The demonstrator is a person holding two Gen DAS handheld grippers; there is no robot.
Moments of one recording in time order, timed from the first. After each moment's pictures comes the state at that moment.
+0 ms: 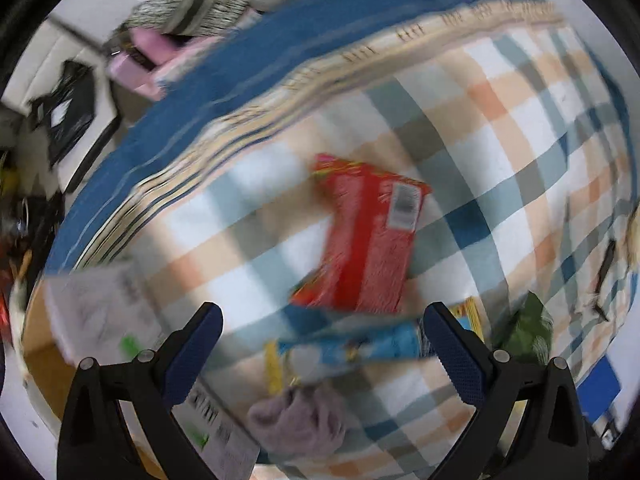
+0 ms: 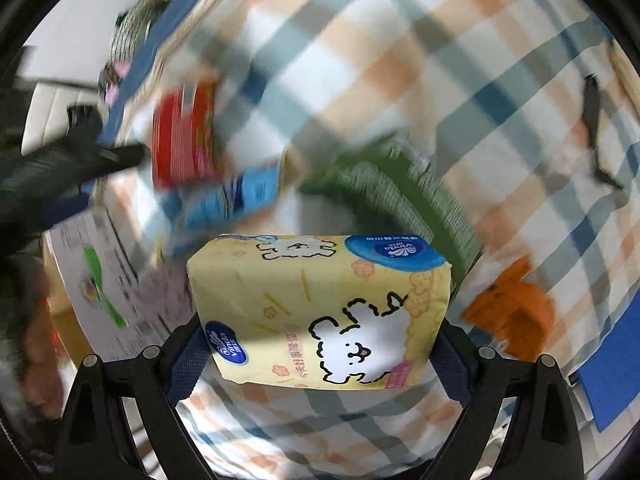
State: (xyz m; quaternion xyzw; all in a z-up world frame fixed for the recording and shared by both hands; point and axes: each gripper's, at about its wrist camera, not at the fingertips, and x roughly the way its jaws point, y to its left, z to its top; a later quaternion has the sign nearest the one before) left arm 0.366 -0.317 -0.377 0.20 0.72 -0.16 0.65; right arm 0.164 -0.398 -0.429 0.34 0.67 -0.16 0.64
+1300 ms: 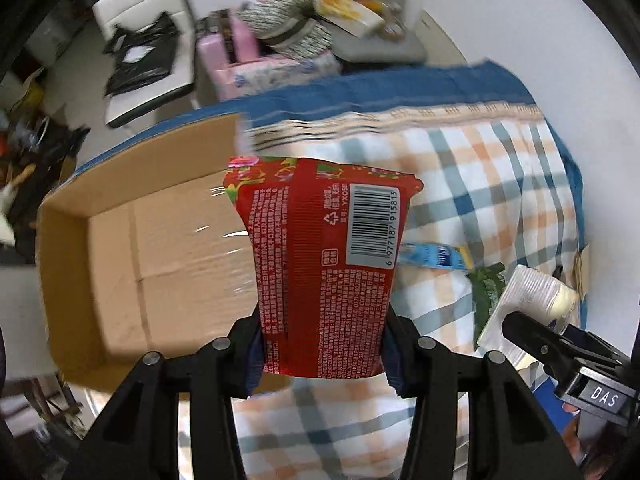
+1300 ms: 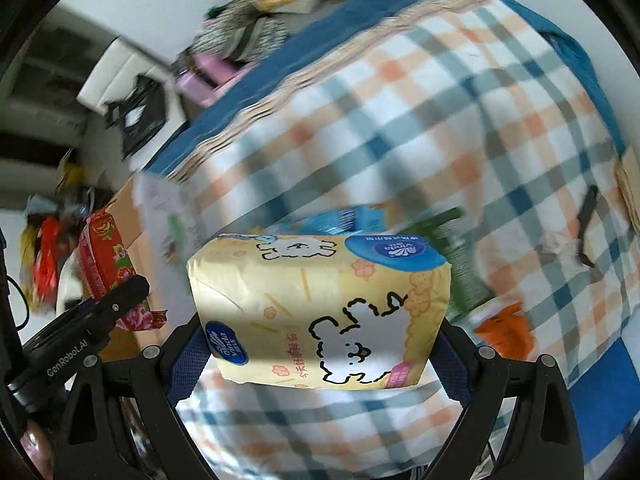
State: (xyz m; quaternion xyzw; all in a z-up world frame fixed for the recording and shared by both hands) left arm 0.265 -0.118 -0.225 0.03 0.65 -0.10 0.75; right arm 0.200 -0.348 -0.269 0.25 0.63 -0.07 0.73
